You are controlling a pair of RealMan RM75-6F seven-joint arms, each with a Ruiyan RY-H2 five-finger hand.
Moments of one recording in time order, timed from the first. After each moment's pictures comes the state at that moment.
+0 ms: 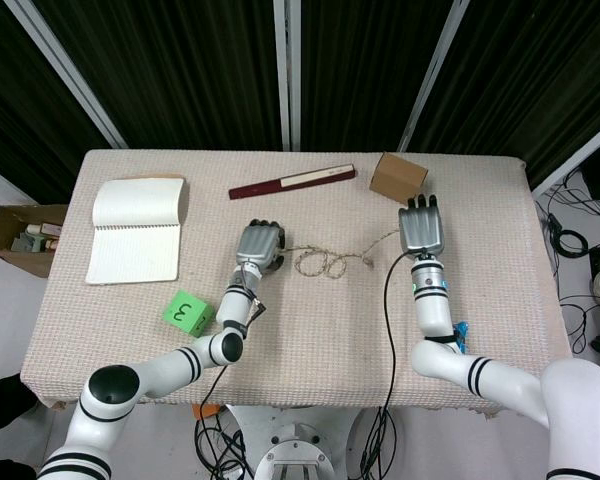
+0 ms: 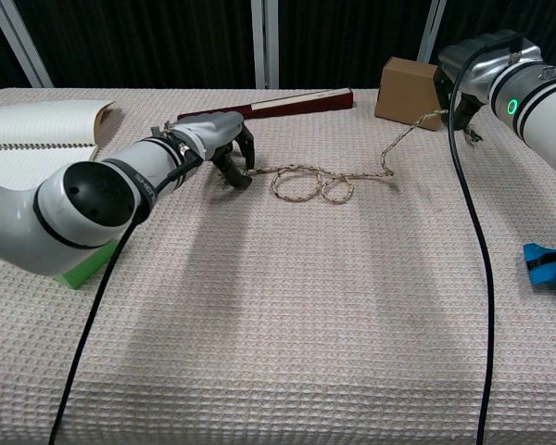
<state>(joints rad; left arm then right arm) -1.10 -2.09 -0.42 -0.76 0.65 0.75 0.52 0.87 -1.71 0.29 -1.19 -0.68 1.12 -0.93</state>
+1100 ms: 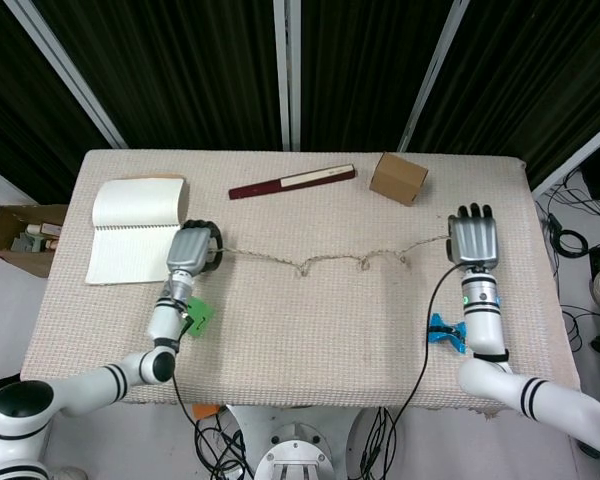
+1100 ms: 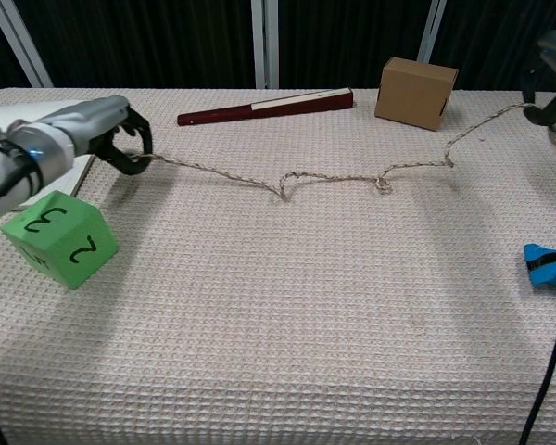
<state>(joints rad) -0.76 -1.78 -0.28 -1.09 0.89 0.95 0.28 0.68 -1.50 0.23 -1.37 -0.77 1.20 -0.75</state>
